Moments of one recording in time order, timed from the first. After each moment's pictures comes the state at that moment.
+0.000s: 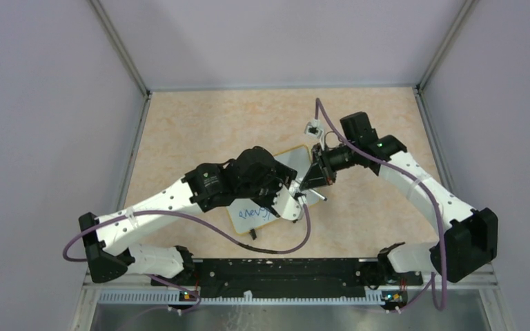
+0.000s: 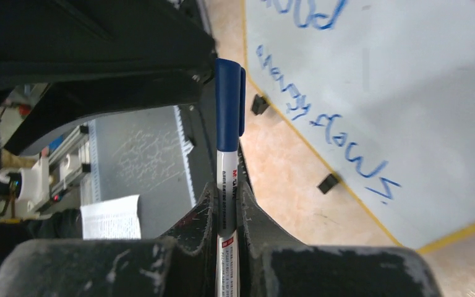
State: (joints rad) left arm -1.08 1.25 1.30 -0.78 0.02 1.14; right arm 0.51 1.31 1.14 -0.72 -0.99 -0.07
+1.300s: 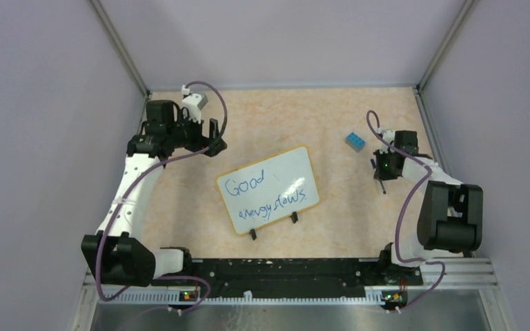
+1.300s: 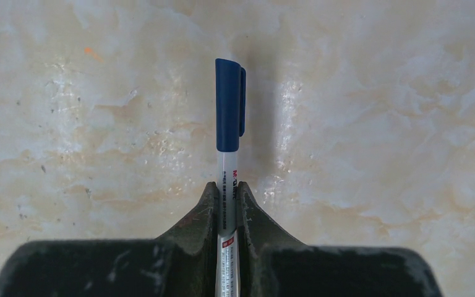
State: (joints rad) left arm -0.08 1.27 1.24 -0.64 0.51 0.11; right arm -0.13 1.49 0.81 -0.35 -0.16 -0.22
